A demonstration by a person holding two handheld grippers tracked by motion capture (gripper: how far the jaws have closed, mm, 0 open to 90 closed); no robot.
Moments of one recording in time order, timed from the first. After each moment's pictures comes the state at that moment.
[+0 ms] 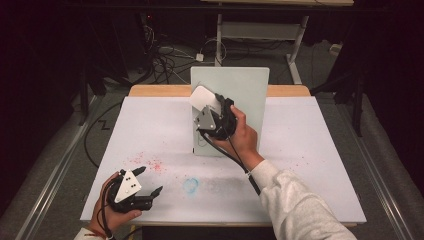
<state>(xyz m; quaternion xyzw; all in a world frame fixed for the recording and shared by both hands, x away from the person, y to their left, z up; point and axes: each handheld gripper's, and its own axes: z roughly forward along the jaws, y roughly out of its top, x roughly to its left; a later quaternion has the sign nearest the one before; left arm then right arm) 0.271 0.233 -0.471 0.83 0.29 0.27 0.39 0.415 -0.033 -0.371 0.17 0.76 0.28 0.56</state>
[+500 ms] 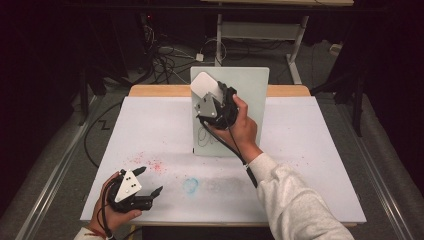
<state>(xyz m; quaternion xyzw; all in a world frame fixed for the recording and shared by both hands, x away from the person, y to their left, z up) 0.272 0.233 -0.472 0.83 0.29 0.27 0.39 0.425 -0.030 -0.350 0.19 0.74 0.30 0.57</state>
